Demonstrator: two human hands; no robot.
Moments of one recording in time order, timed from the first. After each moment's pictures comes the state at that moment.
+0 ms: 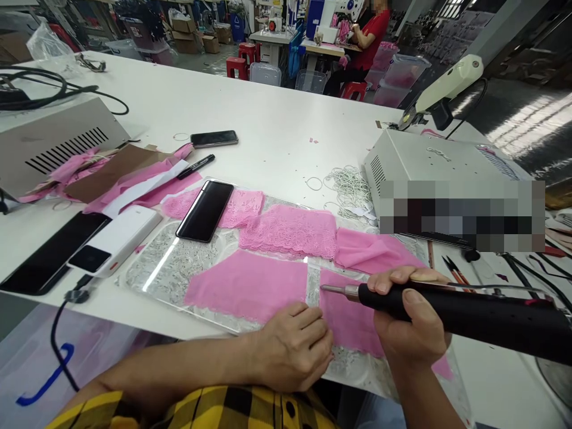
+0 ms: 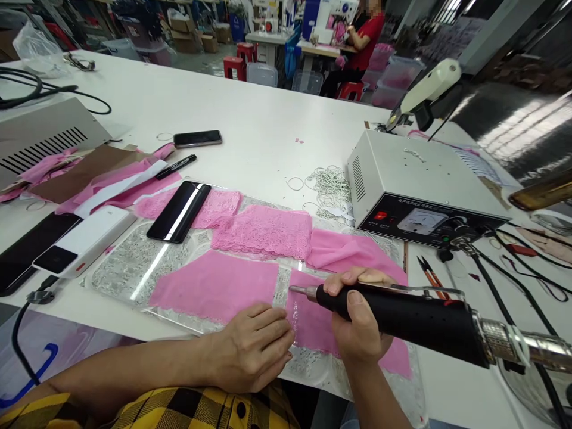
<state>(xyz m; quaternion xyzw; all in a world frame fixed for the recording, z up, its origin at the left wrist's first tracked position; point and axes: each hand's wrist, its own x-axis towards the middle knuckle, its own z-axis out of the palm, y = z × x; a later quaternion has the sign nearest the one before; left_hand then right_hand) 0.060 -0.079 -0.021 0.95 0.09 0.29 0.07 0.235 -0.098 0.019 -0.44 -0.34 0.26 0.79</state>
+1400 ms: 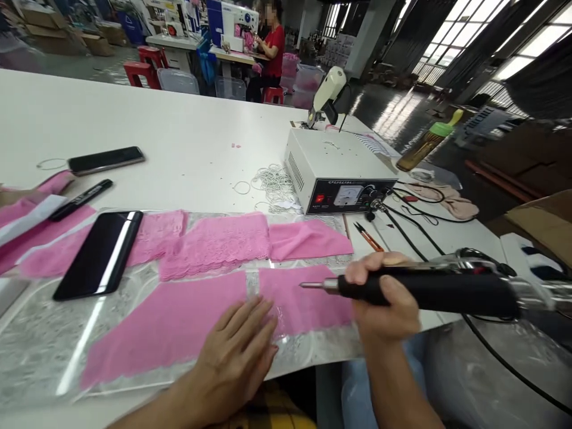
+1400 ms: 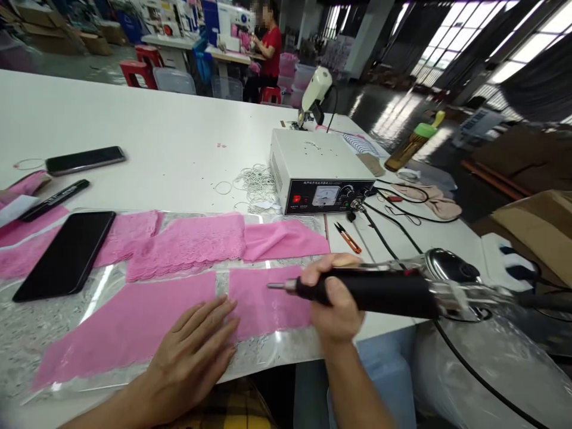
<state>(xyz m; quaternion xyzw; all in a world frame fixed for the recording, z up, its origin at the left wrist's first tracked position) 0.059 -0.072 -0.020 0.93 0.12 0.35 0.08 0.277 -0.129 0.032 -0.43 -0.29 0.15 0.84</state>
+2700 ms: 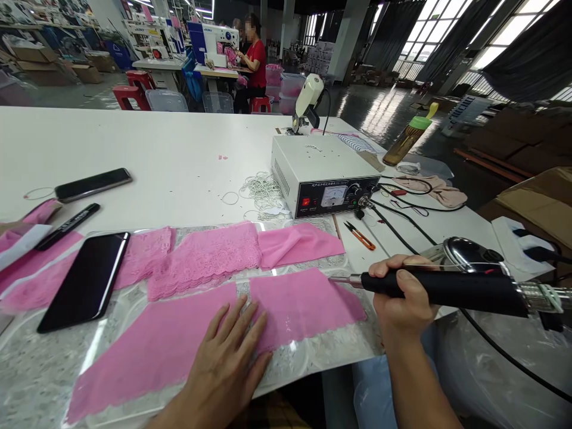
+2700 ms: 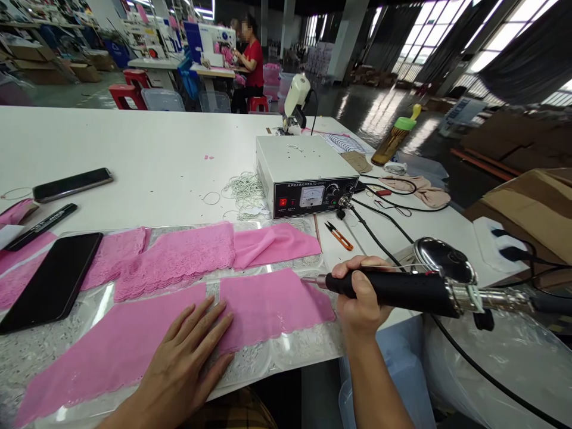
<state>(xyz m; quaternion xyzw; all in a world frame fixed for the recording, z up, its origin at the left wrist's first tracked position) 0.063 -0.070 -0.032 0.94 0.18 0.30 0.03 0.329 -0.150 0.017 -0.48 -0.21 0.02 0.85</state>
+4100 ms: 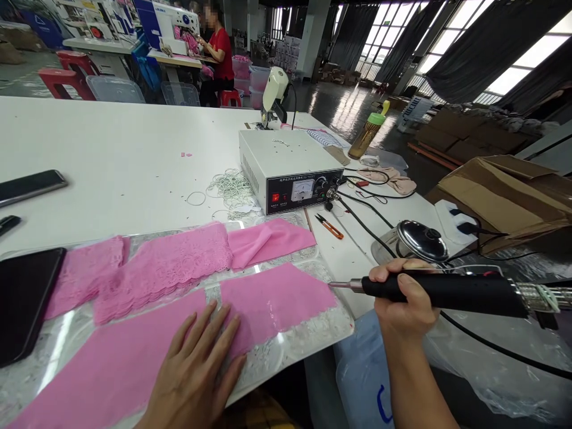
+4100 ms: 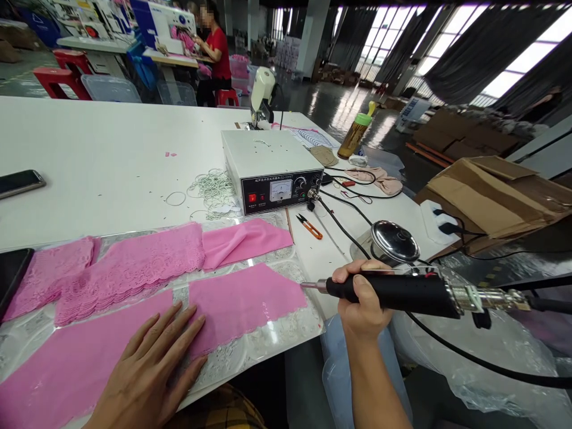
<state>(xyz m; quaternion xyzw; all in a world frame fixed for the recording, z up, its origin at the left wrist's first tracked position) 0.057 -0.055 -0.037 0.96 0.12 0.27 -0.04 0.346 -0.202 0.018 -0.52 -0.20 -0.03 0.83</state>
